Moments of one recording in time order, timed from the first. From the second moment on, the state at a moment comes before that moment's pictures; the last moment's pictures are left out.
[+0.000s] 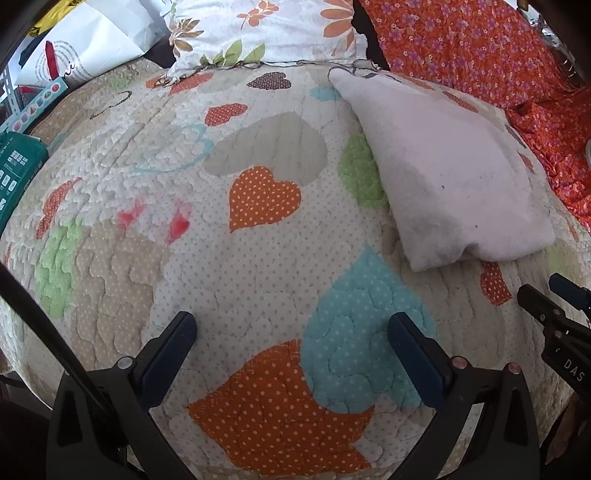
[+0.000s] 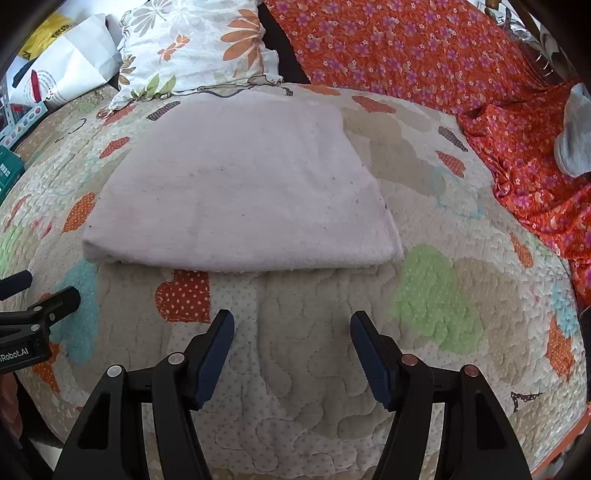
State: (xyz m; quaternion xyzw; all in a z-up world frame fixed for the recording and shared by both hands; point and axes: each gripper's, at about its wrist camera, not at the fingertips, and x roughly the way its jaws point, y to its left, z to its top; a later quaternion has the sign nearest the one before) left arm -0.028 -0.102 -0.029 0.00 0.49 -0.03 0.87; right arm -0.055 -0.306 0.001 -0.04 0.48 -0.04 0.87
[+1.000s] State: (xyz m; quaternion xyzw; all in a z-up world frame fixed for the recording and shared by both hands) left arm -0.026 -0.099 -0.036 -0.01 0.49 -0.03 0.87; right arm -0.056 -0.308 -0.003 -0.04 0.49 -0.04 0.87
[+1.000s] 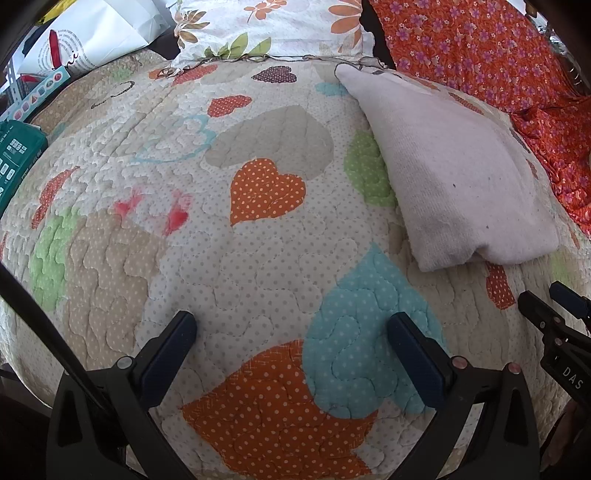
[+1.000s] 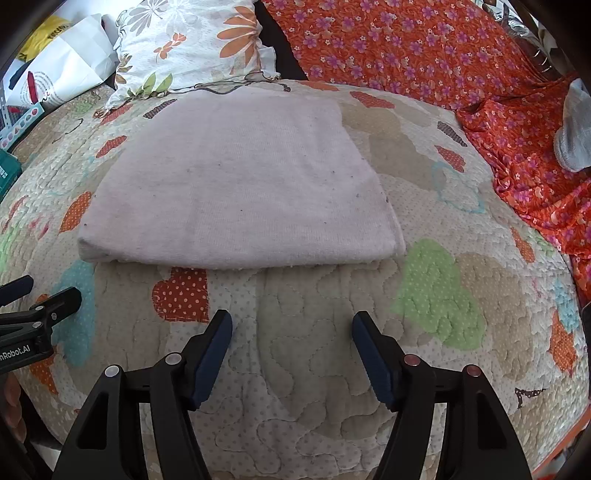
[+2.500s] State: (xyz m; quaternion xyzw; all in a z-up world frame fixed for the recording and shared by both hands) left arm -0.026 -0.098 -0.038 -0.01 0.49 -0.03 0.87; right arm -0.055 -0.310 -0.004 -0.05 0.48 -0.05 0.87
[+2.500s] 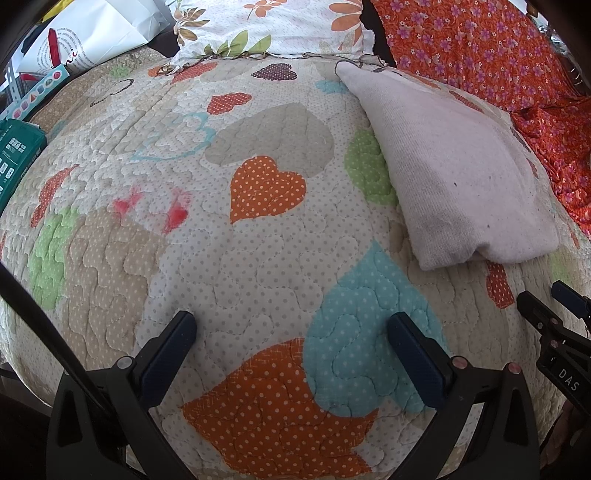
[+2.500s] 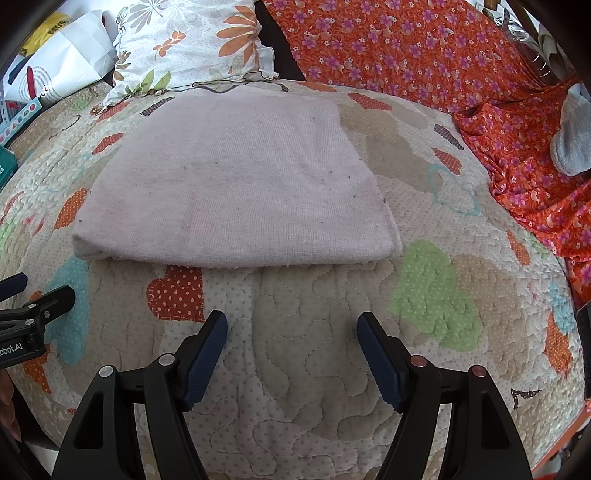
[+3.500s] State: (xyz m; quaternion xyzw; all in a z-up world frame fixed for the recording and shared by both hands) left arm -0.027 -0.098 -0.037 -0.01 0.49 -0.03 0.87; right arm -0.056 -0.314 -0.004 -0.05 0.48 -0.05 0.87
